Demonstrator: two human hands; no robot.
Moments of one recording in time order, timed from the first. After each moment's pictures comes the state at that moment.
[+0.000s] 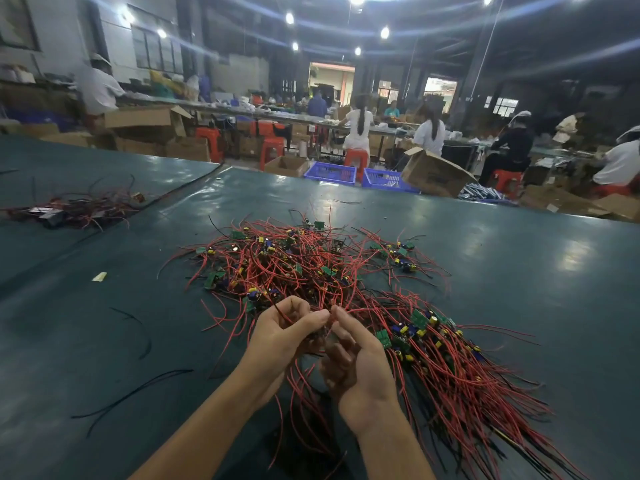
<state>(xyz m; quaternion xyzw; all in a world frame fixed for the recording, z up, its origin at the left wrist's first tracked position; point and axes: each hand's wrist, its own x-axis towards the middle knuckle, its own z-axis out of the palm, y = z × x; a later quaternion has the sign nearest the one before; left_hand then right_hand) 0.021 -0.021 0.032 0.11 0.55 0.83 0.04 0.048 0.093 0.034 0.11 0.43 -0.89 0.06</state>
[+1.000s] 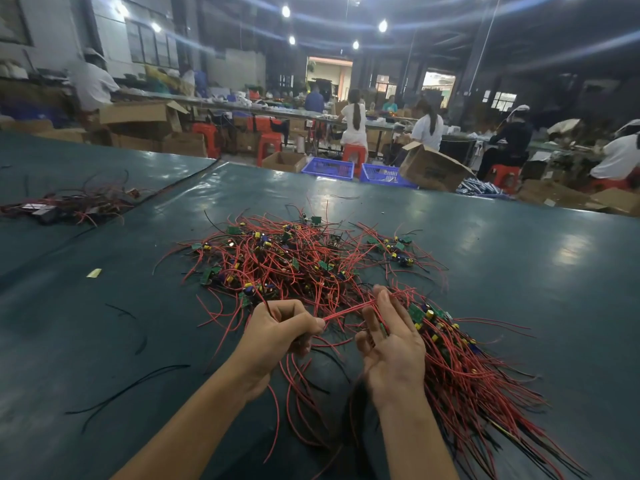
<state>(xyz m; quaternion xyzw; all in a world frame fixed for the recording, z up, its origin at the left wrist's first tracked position) 0.023 -0.024 0.037 0.13 0.64 0.75 0.03 0.041 0.123 0.040 0.18 0.39 -0.89 -0.15</state>
